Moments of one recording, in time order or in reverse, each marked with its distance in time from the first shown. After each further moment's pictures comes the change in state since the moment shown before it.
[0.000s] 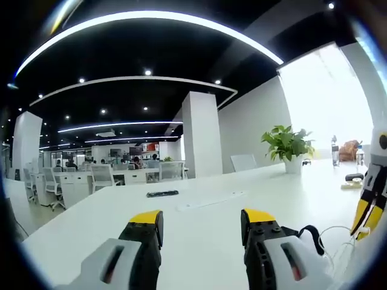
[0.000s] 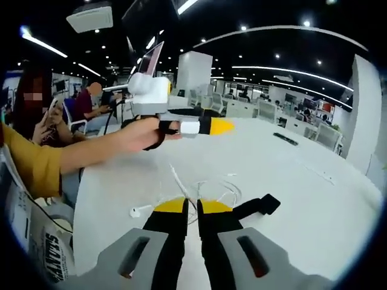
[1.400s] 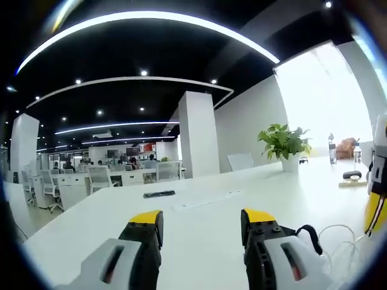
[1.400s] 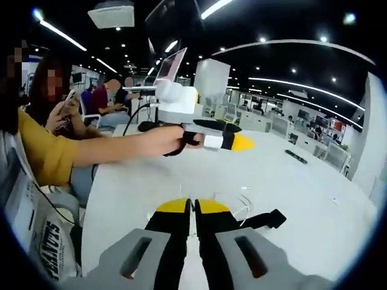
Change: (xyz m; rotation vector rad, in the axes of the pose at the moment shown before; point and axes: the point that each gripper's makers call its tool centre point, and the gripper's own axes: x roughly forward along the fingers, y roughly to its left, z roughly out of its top) left arm -0.001 -0.007 0.000 0.014 0.002 -0.020; right arm -0.004 0.028 0.012 -0.137 -0.044 0.073
